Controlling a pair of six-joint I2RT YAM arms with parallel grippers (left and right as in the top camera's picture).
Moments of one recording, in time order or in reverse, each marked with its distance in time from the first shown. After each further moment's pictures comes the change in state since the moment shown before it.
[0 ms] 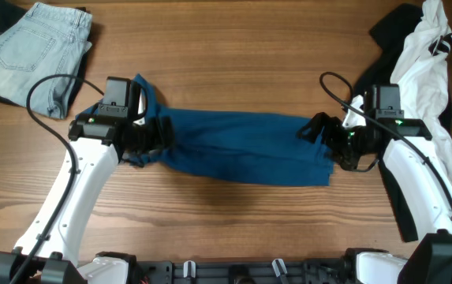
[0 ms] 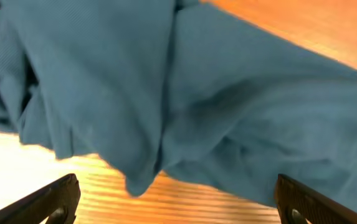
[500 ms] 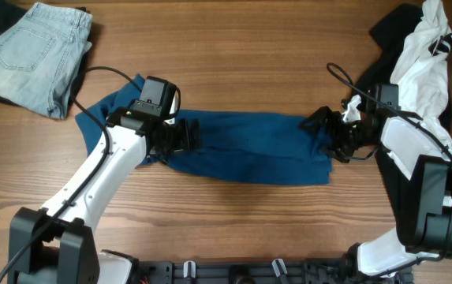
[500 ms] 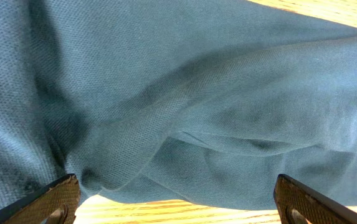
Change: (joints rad) left arm -0.149 0.139 -0.001 0.107 0.026 0.000; right arm -0.106 0.323 0.003 0.221 -0.183 -0.056
